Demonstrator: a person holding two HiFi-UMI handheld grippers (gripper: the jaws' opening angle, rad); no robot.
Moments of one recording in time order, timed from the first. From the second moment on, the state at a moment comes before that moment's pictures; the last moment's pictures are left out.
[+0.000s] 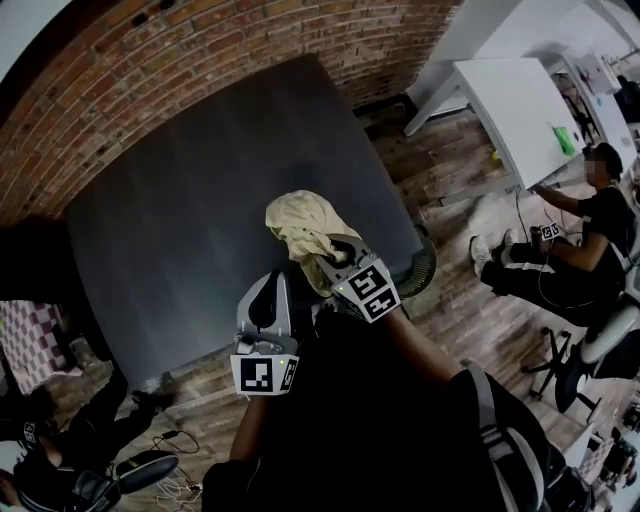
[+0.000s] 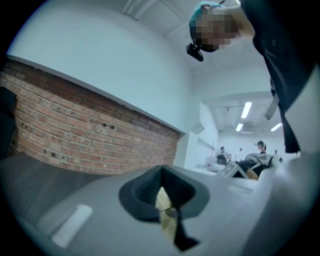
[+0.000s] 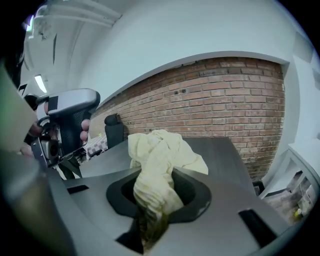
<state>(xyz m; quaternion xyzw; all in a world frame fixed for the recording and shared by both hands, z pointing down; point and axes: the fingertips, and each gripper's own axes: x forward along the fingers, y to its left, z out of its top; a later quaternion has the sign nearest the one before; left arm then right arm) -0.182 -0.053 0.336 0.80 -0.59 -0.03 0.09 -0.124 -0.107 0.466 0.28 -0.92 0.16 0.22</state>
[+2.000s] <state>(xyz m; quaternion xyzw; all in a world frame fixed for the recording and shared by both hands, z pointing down) -0.159 -0.017 0.345 0.95 -0.29 -0.03 0.10 -0.070 -0.001 0.419 0.61 -0.77 0.17 0.13</state>
